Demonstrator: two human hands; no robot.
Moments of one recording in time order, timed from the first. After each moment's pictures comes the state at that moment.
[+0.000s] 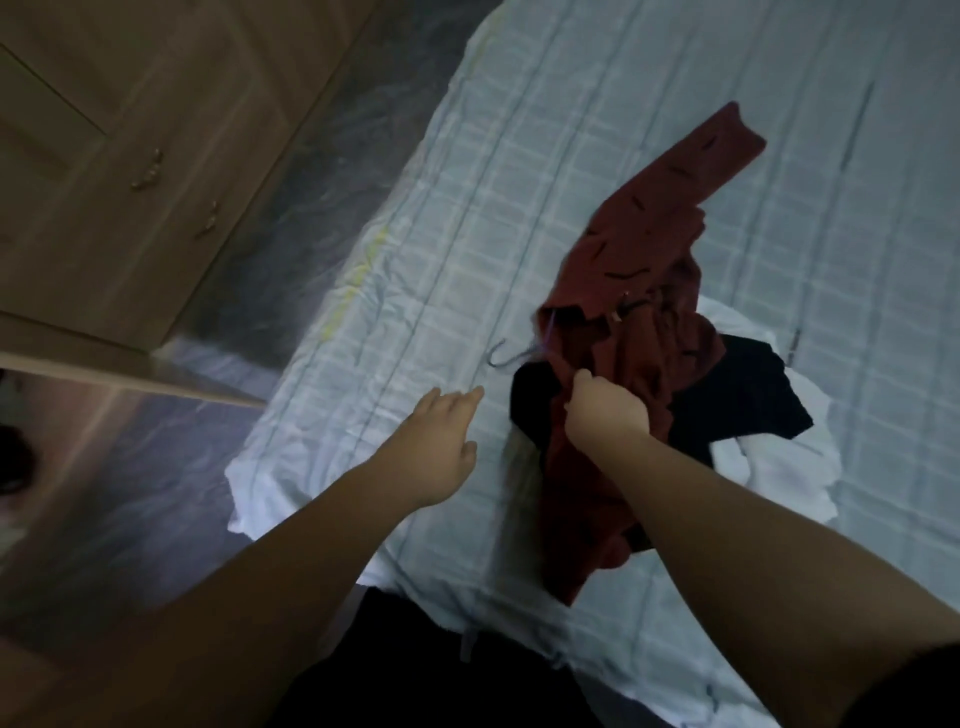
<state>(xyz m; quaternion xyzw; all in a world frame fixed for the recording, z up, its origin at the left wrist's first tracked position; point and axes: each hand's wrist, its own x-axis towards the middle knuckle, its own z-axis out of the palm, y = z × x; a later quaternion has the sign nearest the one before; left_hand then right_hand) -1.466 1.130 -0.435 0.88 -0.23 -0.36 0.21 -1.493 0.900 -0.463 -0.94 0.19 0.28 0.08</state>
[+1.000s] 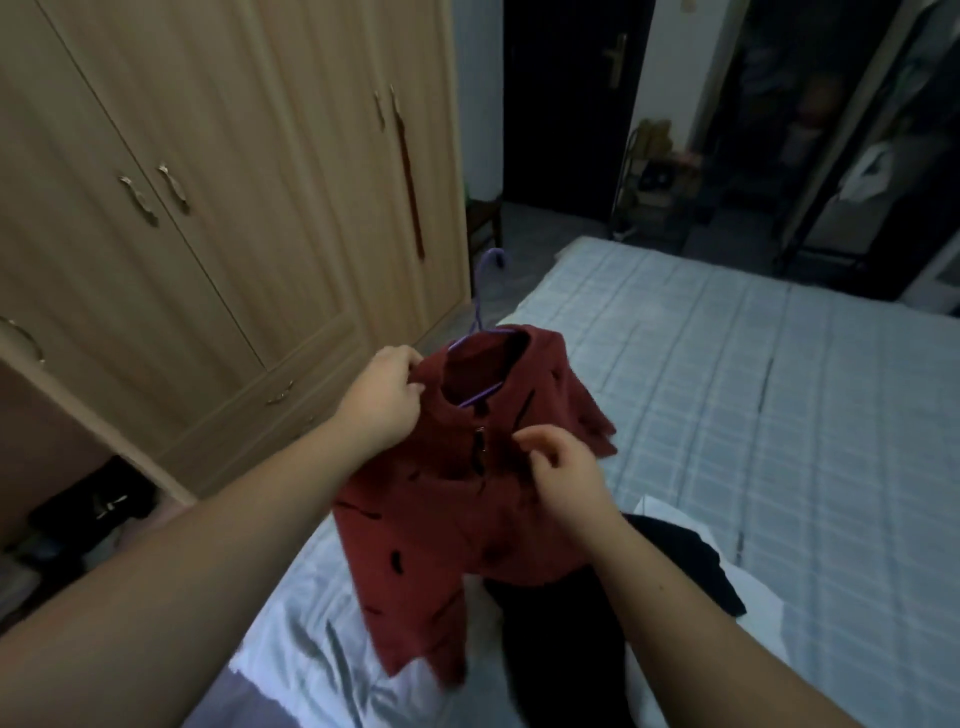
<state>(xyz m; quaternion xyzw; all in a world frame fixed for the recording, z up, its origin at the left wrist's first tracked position) -1.450 1.070 -0.145 0.96 -0.10 0.01 0.27 -1.537 0.860 -0.243 -0.84 0.06 -0.11 0.53</state>
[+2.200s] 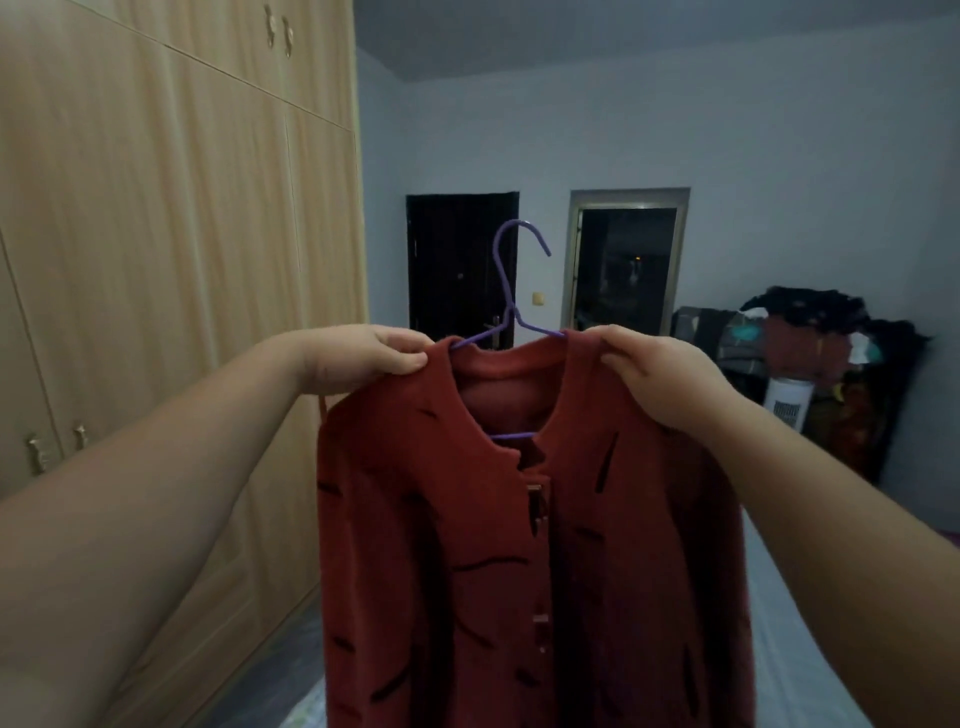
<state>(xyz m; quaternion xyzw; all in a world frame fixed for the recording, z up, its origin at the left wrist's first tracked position) -1.421 0.998 0.171 0.76 -0.38 -0.22 0.48 -1.557 0.673 0.142 -0.94 -0.01 -0.33 0.06</state>
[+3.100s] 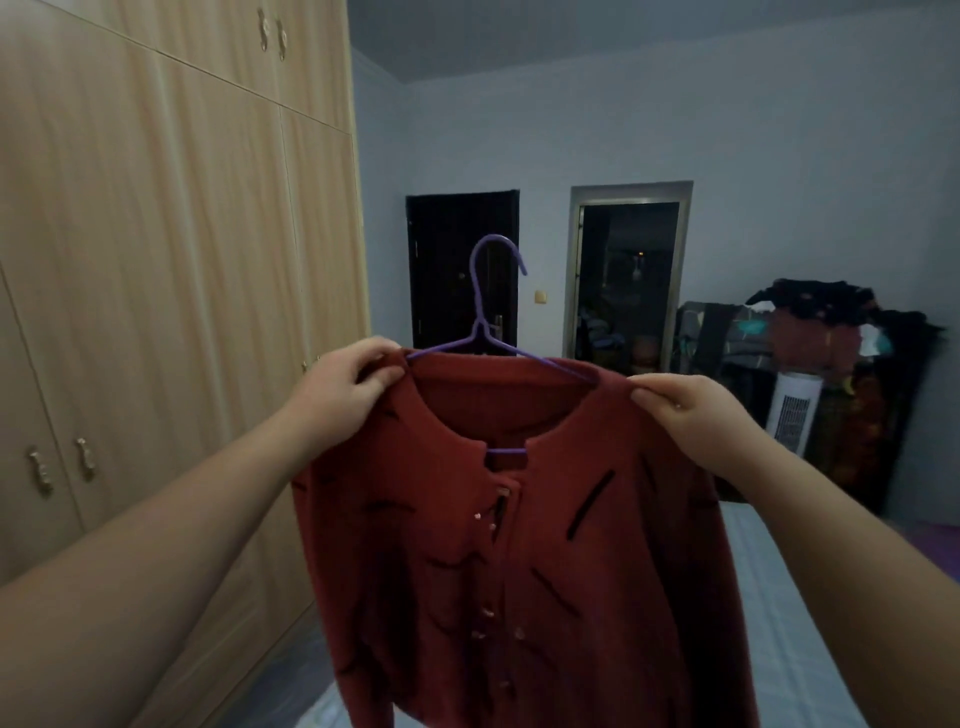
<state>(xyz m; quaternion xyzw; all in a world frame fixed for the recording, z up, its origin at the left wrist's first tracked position) -1.404 1.003 0.121 0.79 -0.39 0.29 0.37 -1.571 0.654 0.112 -0.92 0.01 -0.30 0.26</state>
